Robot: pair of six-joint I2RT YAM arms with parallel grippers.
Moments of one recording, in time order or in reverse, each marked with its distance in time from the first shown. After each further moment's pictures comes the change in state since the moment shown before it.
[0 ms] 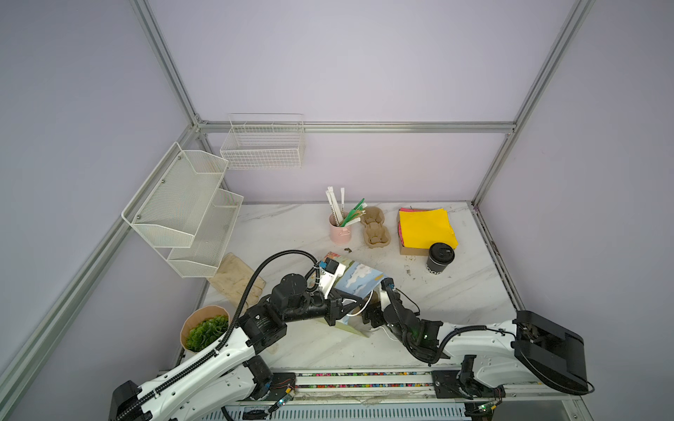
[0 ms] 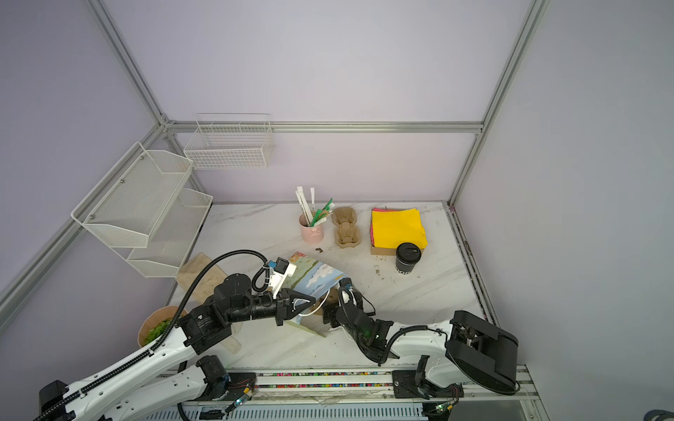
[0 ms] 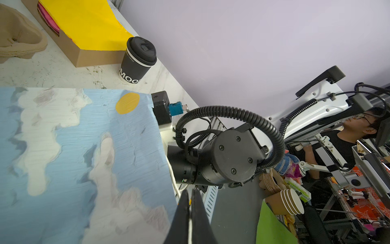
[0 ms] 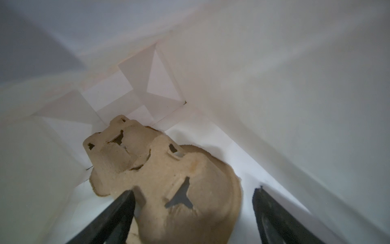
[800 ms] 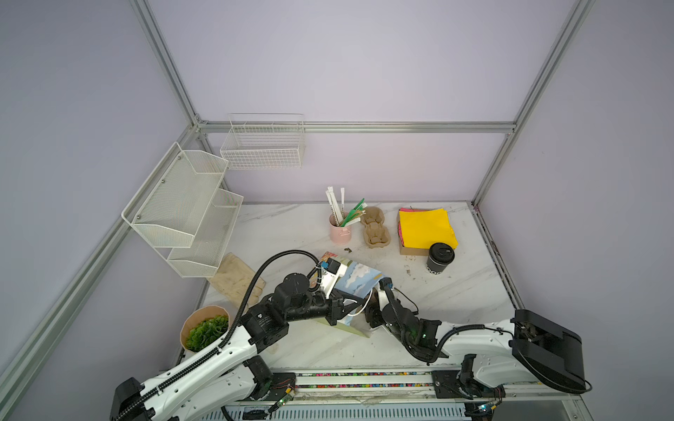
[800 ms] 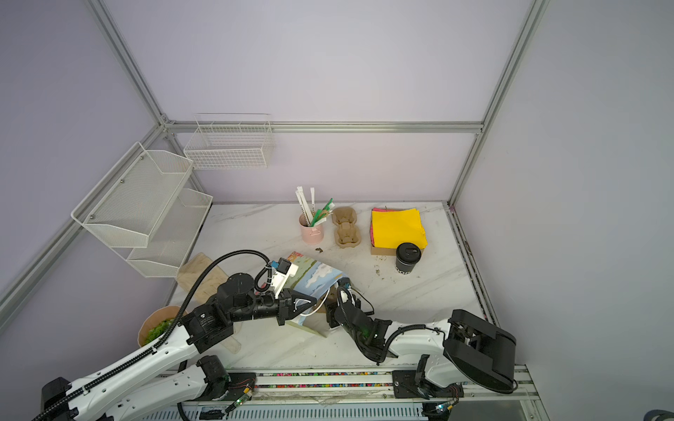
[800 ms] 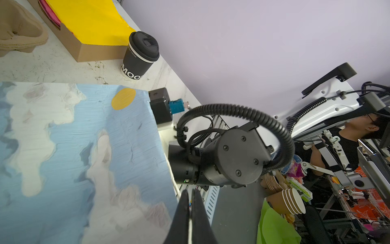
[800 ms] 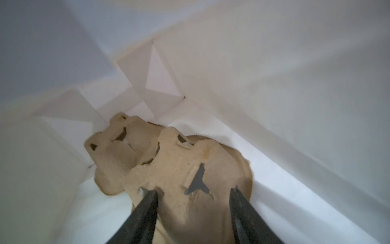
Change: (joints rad) left arm 0.000 0.027 0.000 0.002 0.002 0.000; right arm 0.000 -0.026 0.011 -0.010 -0.020 0.013
